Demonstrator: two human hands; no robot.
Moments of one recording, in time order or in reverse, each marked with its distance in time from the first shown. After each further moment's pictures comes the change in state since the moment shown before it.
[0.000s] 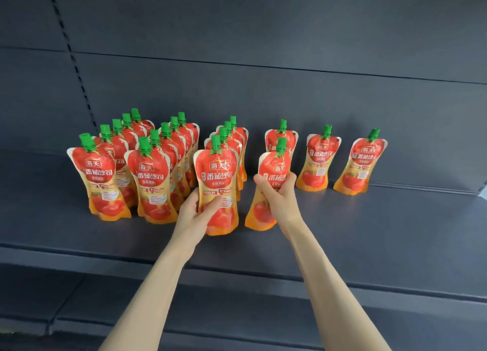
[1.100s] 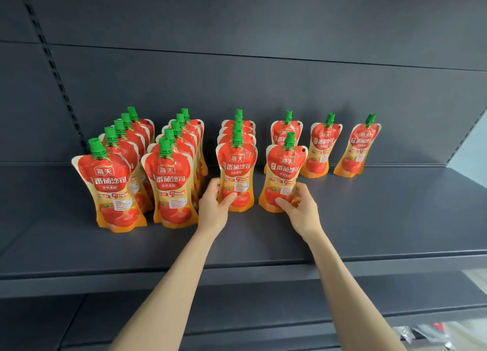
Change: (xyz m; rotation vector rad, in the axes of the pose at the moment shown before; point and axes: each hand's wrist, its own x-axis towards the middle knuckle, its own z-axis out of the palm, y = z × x) left_hand 0.052 -0.033 -0.024 0.299 -0.058 0.120; right_hand -0.019 0.051 0.005 -0.419 0.256 -0.015
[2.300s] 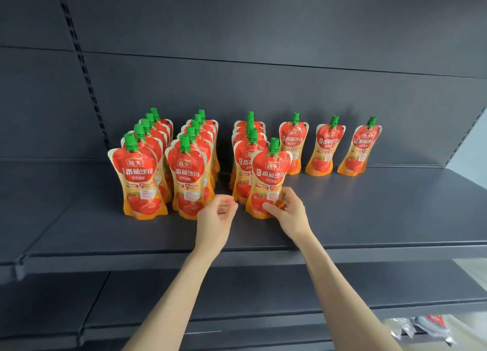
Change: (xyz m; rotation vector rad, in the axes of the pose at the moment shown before) left_hand -0.070 0.015 -0.038 0.127 0.115 0.083; right_hand -0.046 -0.028 0.032 0.121 -0.126 -0.027
